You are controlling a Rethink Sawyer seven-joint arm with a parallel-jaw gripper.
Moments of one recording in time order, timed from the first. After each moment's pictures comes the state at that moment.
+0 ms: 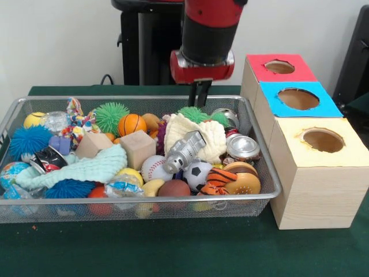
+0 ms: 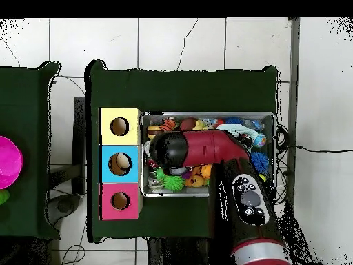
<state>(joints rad) -0.32 -0.67 0.19 1.61 -0.33 0.83 1.57</state>
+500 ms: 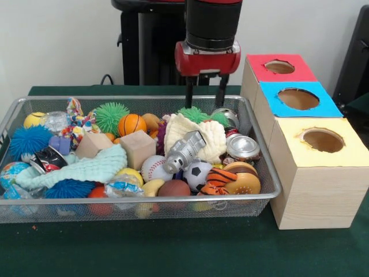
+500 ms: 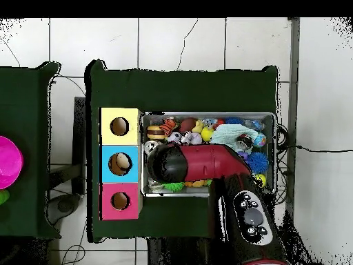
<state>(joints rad) -0.33 -0.74 0.19 1.74 -0.32 0.50 1.57</state>
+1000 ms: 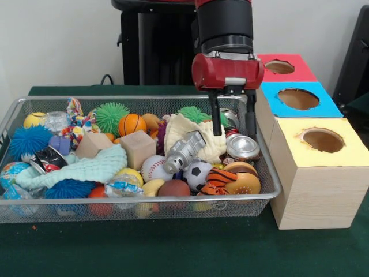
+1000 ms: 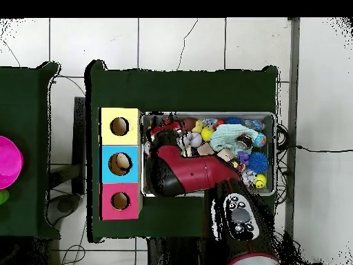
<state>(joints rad) -0.30 -0.69 0.15 1.79 -0.42 -0.24 1.57</state>
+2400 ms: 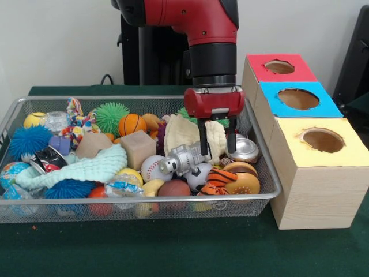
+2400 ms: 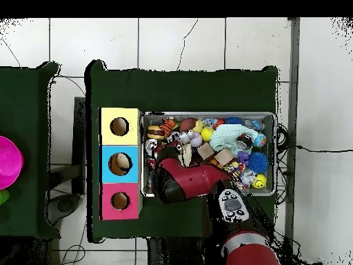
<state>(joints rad) -0.29 -0.55 0.11 1.79 -0.48 -0.21 1.57</state>
